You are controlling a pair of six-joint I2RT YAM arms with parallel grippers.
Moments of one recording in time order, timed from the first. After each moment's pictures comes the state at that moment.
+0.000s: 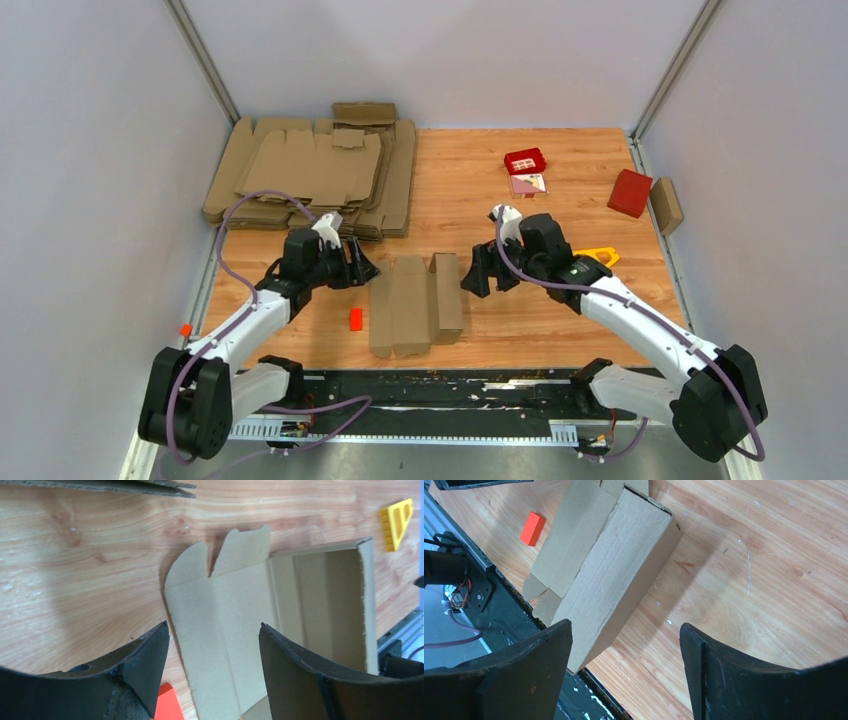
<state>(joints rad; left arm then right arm) -0.25 1.07 0.46 -0.03 0.38 -0.48 0.58 1.11 0.76 -0.32 -0.35 0.26</state>
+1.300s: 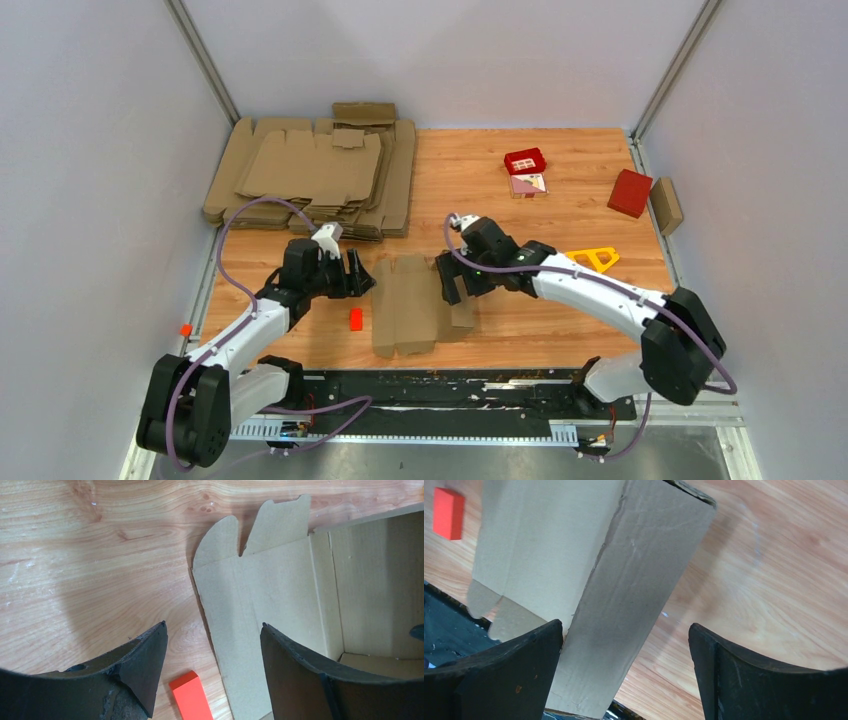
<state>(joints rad) -0.25 1.04 0.39 -0.04 0.33 -0.39 0.83 1.43 0.98 -0.51 -0.01 0.37</state>
